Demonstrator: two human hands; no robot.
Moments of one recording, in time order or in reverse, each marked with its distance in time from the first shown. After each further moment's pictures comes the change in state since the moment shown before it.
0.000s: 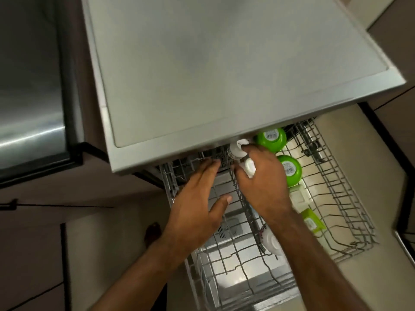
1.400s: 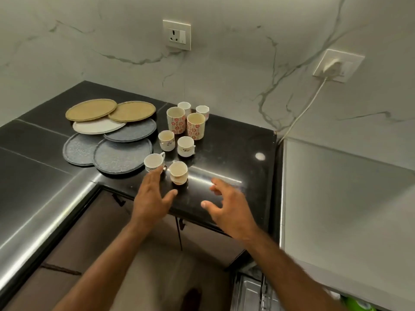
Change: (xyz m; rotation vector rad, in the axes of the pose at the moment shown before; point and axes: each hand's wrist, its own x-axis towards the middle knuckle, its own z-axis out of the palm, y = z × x) left_hand -0.194 -0.171 -0.409 -0.046 0.896 -0.512; right_hand 0.003 -0.492 0.039 0.155 -0.582 -0.508
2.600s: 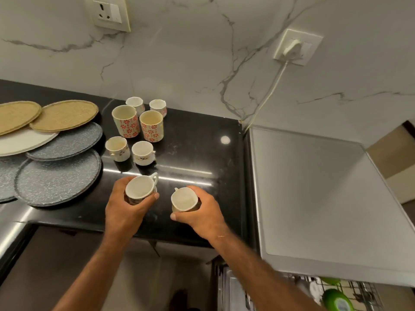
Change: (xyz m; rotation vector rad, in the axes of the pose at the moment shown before) left_hand 0.052 0.015 0.037 -0.435 -0.012 -0.048; right_hand 0.055 0.040 0.025 0.380 0.033 0.291
